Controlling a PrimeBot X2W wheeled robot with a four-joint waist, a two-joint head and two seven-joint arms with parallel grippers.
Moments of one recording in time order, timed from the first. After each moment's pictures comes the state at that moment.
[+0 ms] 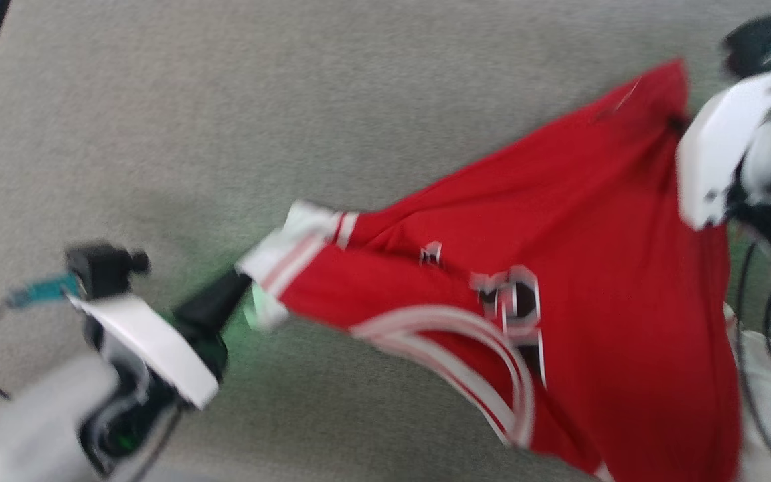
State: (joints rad) left arm -0.58 0.78 -1.01 0.13 -1.37 -0.13 -0.26; right arm -0.68 -0.27 0.06 0.10 0.26 0.13 0.96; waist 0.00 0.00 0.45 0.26
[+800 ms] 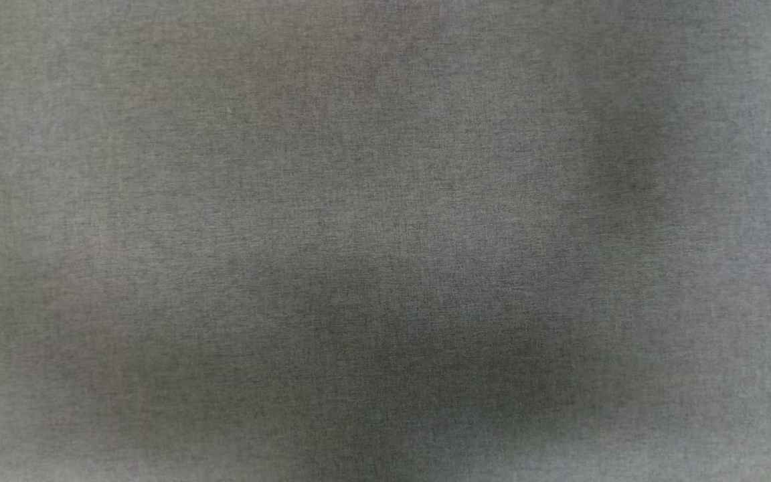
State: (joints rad) left arm -1.57 0.82 -0.67 0.46 -1.56 -0.13 -0.19; right arm -1.49 -0.05 -0.39 0.33 -0.08 0.14 0.40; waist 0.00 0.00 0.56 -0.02
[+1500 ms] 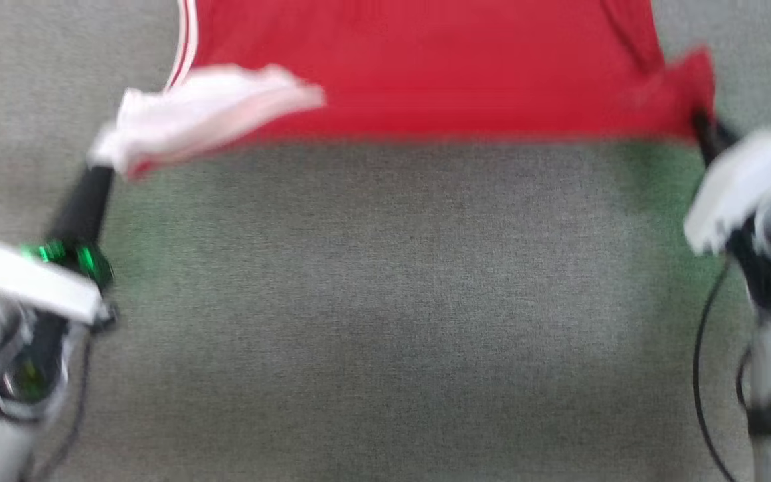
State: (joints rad) left arm -0.53 0.77 -0.57 0.14 -1.54 -0.13 -0.26; right arm -0.58 -0.11 -0.18 0.18 0.18 0.13 0.52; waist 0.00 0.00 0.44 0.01
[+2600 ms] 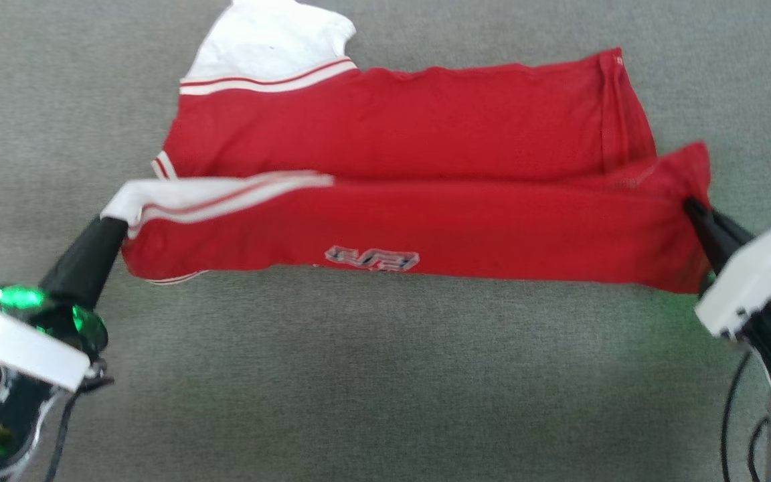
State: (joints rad) left arm -0.29 0.88 -0.46 -0.16 -1.49 -0.13 -0.20; right arm -0.29 -0.11 -0.20 -0.13 0.40 0.13 0.69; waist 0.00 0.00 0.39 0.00
